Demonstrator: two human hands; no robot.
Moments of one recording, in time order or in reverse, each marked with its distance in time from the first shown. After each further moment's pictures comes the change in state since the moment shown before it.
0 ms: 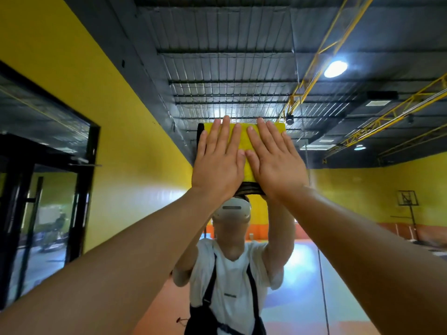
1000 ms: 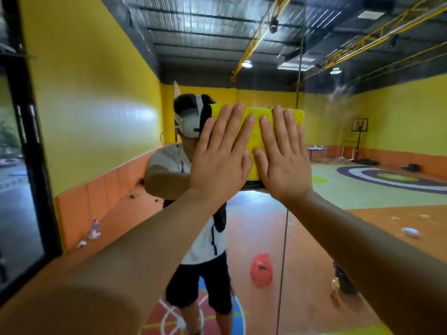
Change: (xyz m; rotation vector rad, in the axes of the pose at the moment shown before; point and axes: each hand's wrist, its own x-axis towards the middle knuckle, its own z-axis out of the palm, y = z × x) left_hand -0.245 0.085 -0.007 -0.140 -0.116 0.134; right_hand -0.266 -0.013 -0.018 -0.057 -0.053 -0.036
